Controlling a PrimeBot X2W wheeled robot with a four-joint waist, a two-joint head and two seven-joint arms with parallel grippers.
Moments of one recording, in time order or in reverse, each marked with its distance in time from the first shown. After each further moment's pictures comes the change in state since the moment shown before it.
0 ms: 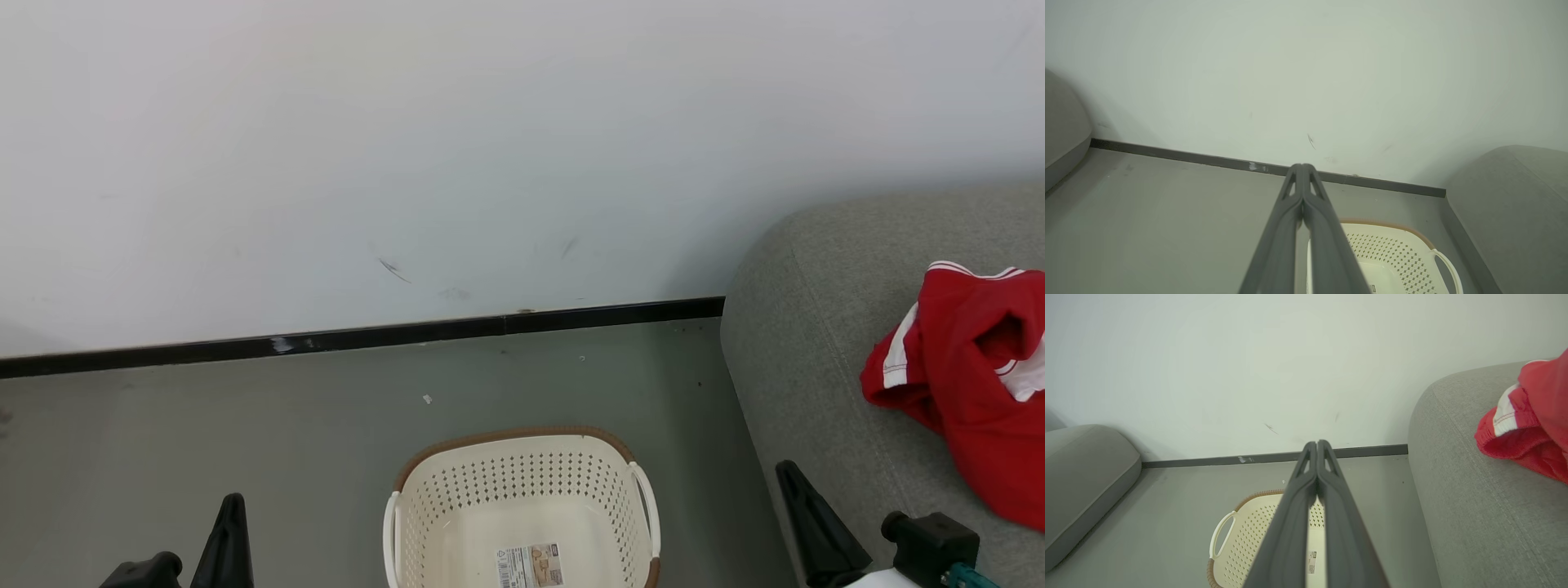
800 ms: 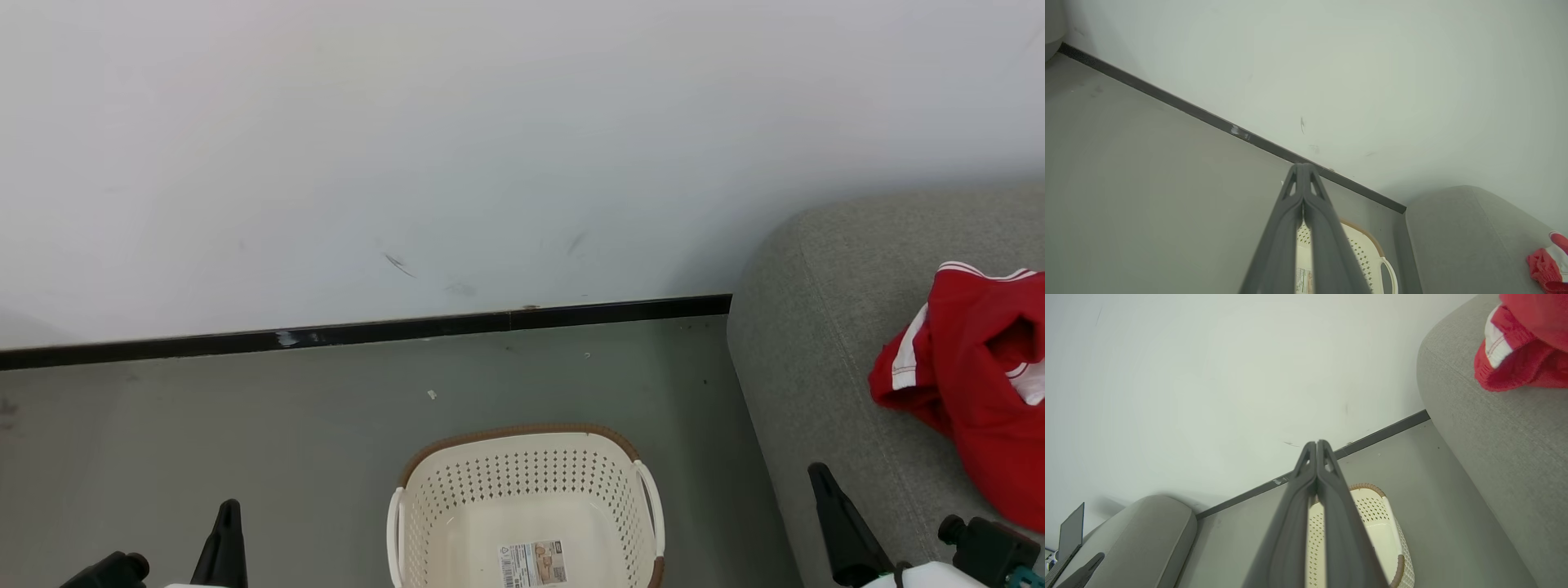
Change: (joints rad) left arm -0.005 -0.029 0.061 0.000 -0.281 -0.066 0.087; right arm 0.011 -0.007 -0.021 -0.009 0.403 0.000 0.049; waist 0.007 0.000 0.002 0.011
